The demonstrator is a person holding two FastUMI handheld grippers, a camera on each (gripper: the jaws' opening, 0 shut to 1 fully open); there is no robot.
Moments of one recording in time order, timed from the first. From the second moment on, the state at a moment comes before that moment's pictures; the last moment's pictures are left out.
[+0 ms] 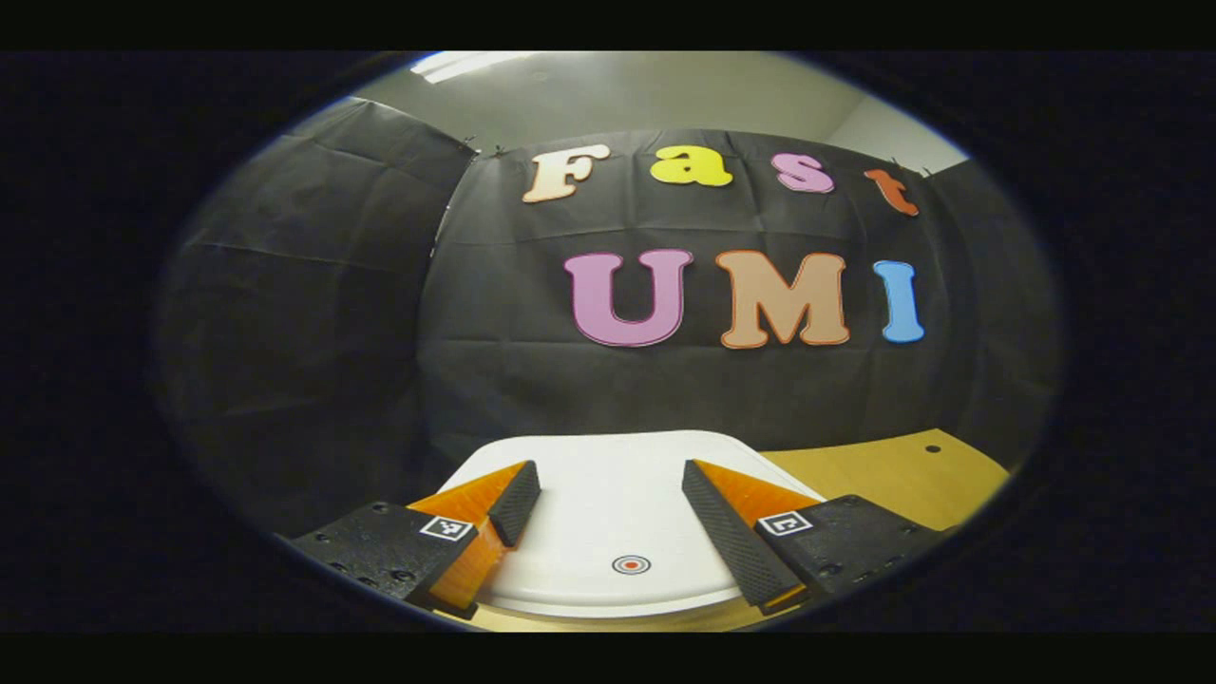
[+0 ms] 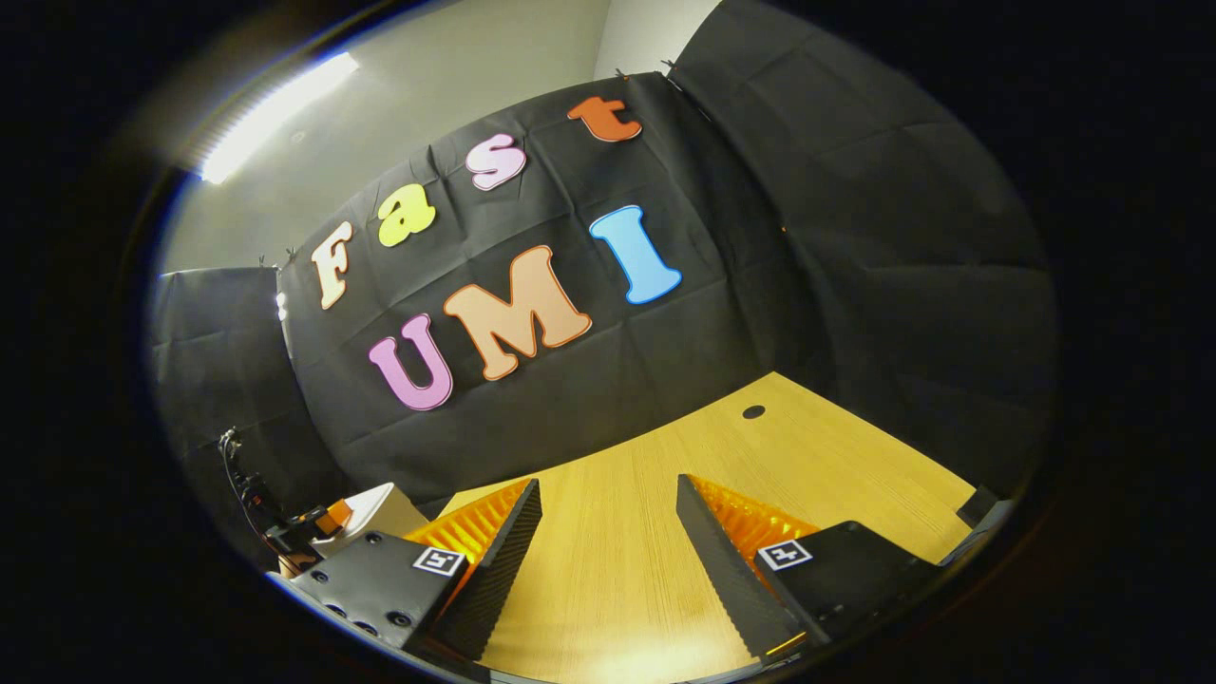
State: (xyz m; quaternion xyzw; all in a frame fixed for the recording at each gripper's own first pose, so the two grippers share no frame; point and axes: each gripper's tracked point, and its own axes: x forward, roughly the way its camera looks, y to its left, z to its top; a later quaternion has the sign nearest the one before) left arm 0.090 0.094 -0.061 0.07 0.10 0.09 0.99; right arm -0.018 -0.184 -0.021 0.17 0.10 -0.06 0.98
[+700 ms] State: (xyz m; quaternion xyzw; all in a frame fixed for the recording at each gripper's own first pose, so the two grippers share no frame) left arm 0.010 -0.011 0.065 0.05 -0.03 0.05 1.00; right arm 0.000 -0.114 0.021 0.12 0.03 -0.02 0.99
